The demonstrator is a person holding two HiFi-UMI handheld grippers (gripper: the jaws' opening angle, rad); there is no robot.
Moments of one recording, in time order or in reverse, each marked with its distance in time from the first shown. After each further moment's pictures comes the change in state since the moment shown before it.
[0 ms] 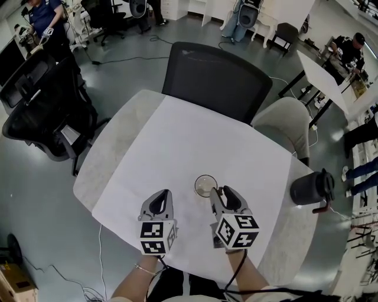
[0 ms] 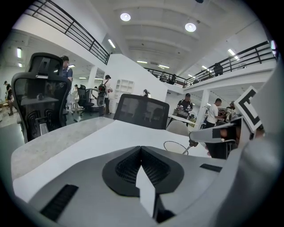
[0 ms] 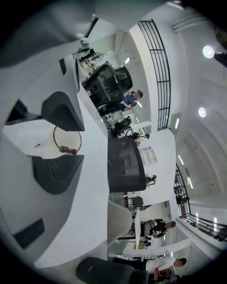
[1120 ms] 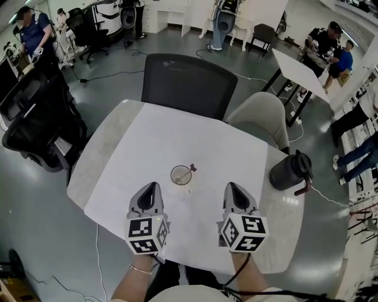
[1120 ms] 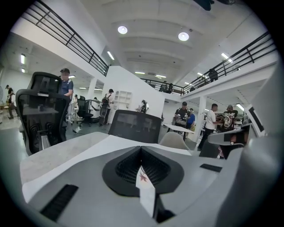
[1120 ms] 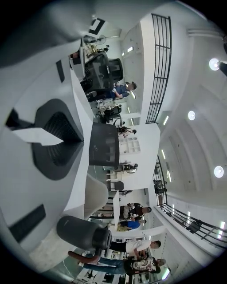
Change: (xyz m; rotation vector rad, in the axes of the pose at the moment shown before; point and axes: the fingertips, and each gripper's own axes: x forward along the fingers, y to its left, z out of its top) left arm -0.044 -0.053 0.057 0.026 -0.136 0.006; right arm -0.114 -0.052 0.050 -0.057 -0.179 -0.198
